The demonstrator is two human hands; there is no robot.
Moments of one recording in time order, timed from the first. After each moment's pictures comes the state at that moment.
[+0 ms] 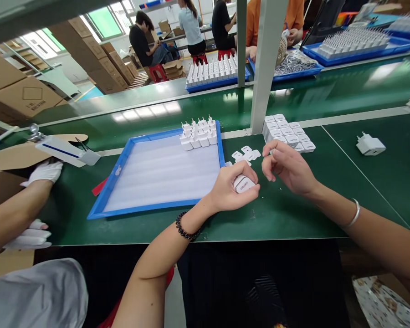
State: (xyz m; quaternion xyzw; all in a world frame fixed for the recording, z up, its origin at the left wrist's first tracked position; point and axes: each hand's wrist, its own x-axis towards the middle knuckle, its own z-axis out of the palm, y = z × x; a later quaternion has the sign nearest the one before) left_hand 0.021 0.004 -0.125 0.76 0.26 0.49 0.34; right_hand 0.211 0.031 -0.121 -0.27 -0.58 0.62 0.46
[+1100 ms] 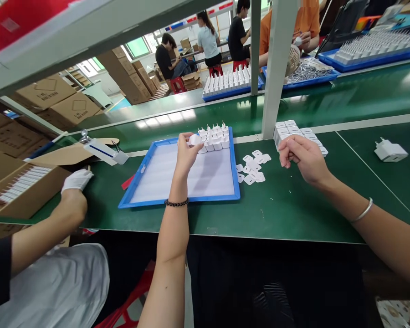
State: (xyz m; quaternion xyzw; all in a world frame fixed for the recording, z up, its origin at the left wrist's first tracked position) left_hand -0.109 0.080 -0.104 0.53 0.67 0.49 0.19; right_hand 0.225 0.059 -0.130 -0.30 -0.60 0.50 0.54
